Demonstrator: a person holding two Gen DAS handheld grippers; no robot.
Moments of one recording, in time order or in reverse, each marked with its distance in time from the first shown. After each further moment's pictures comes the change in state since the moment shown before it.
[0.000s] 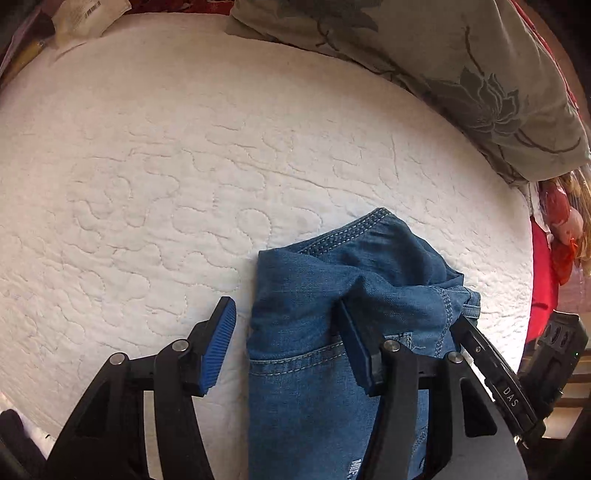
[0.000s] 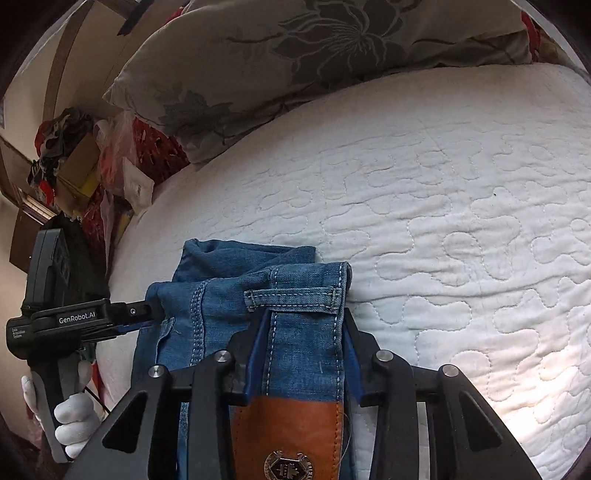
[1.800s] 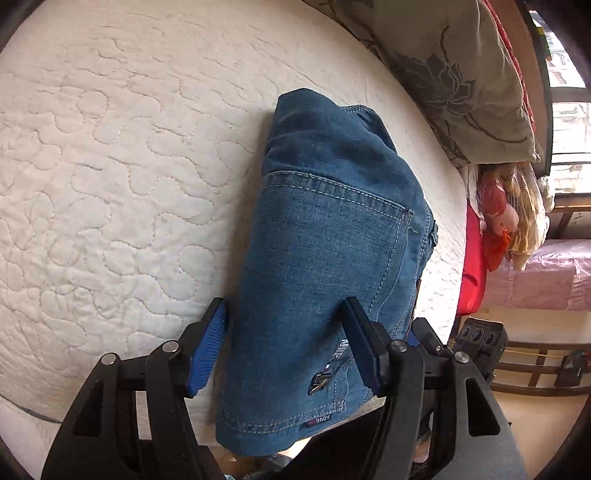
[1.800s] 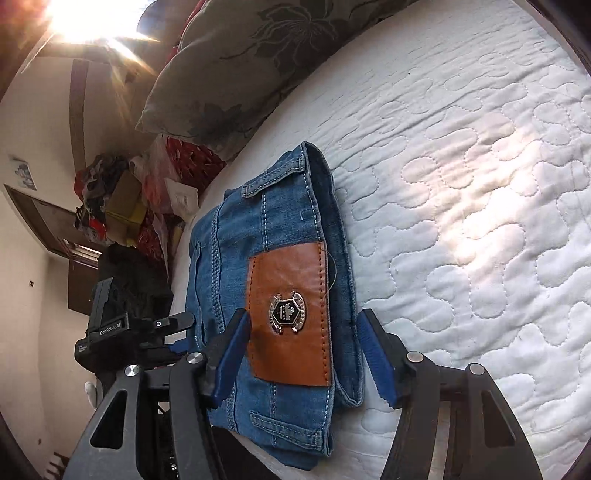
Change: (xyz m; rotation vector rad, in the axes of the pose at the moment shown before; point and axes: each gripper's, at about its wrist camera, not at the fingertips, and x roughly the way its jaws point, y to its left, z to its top) left arm -0.006 0.039 -0.078 -0.095 0.136 -0.335; right arm -0.042 -0.034 -0.086 0.159 -0.010 0.245
